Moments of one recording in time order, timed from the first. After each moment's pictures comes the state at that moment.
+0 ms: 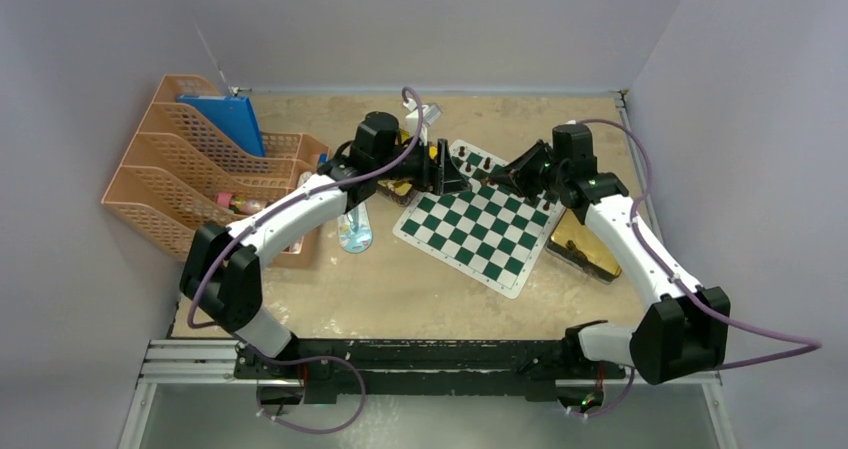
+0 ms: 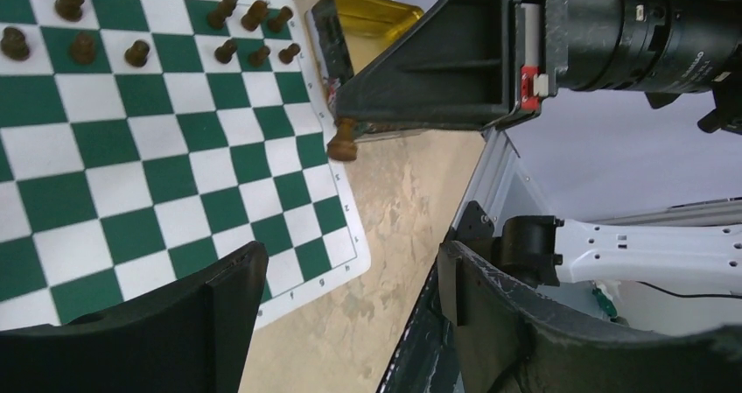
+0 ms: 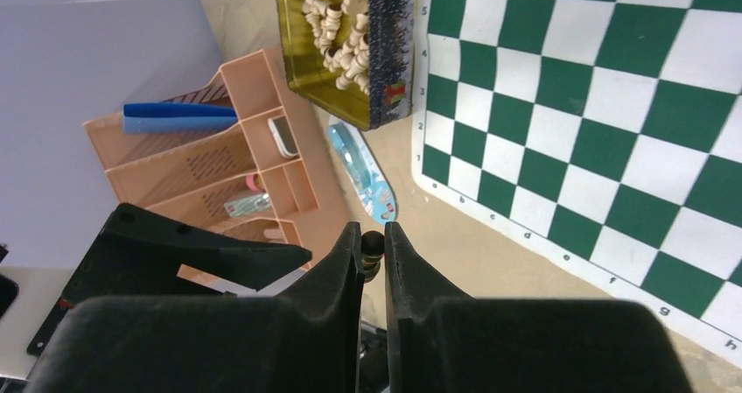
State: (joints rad) left arm -0.61 1.57 1.23 -0.05 0.60 -0.55; right arm 0.23 1.27 1.05 -0.46 -0.31 1.09
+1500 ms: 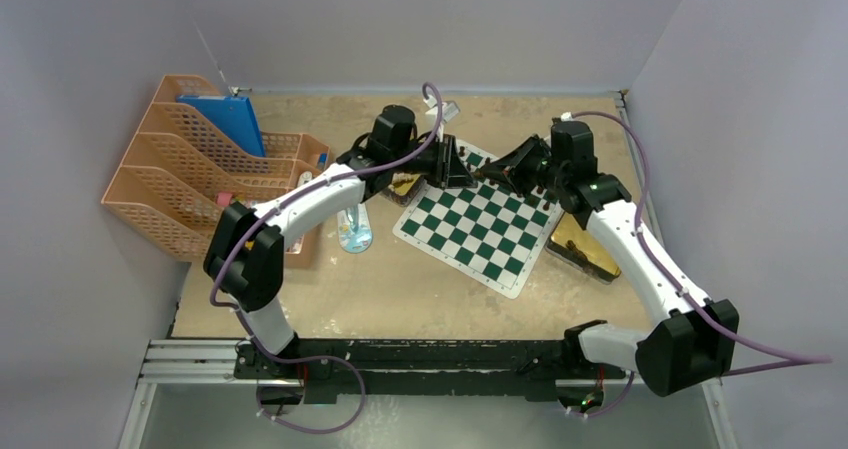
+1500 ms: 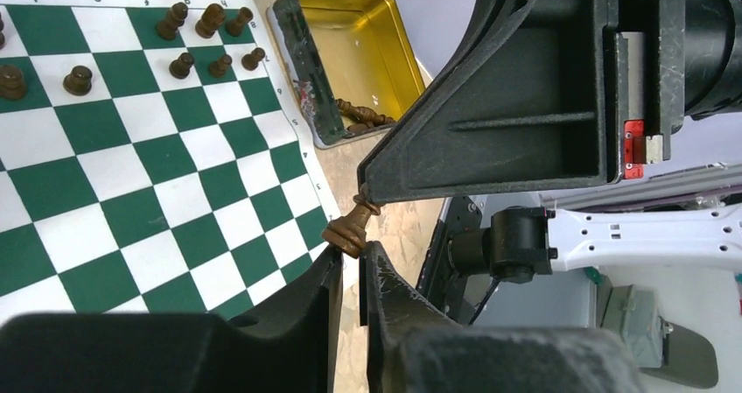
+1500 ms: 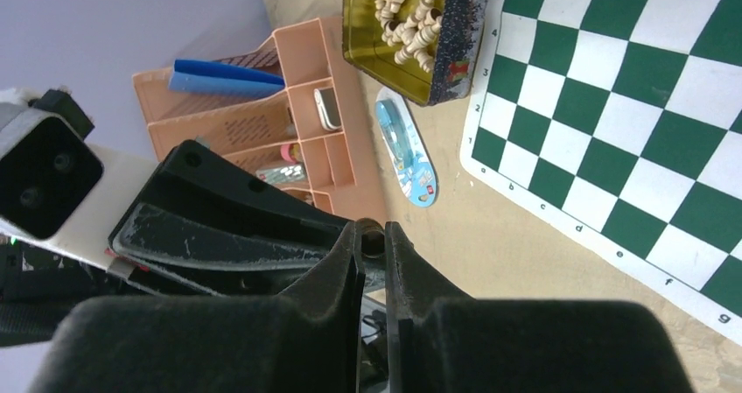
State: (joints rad) left arm -0.64 1.73 1.36 0.00 0.70 -0.55; right arm 0.30 1.23 1.08 -0.43 -0.33 1.14
